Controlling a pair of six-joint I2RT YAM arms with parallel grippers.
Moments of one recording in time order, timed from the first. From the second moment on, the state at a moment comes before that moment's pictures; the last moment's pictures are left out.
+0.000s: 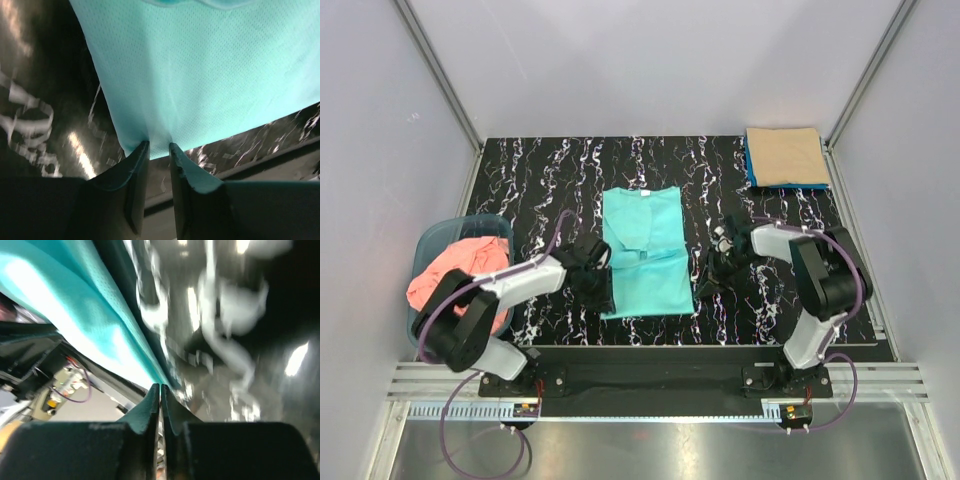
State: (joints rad) left arm -0.61 1.49 0.75 -0.50 0.23 -0.66; right arm 0.29 1.81 0.92 -0.55 -0.68 0.53
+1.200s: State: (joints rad) left arm -0.40 1.79 1.16 -0.49 0.26 -0.45; right arm 0.42 2.09 1.39 -0.52 -0.52 0.65
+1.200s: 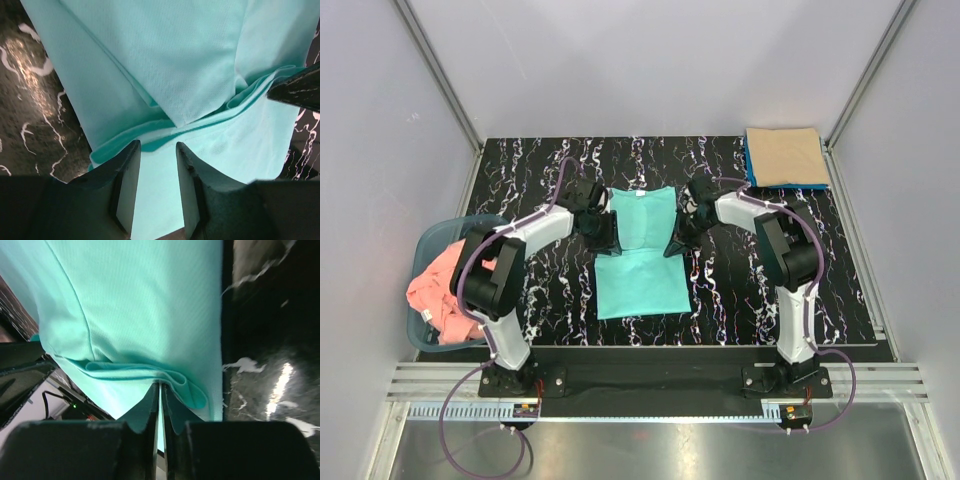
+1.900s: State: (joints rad) left arm -0.38 1.60 1.08 -0.55 0.23 -0.43; right arm 0.46 2.10 1.49 -0.55 -0.63 0.67
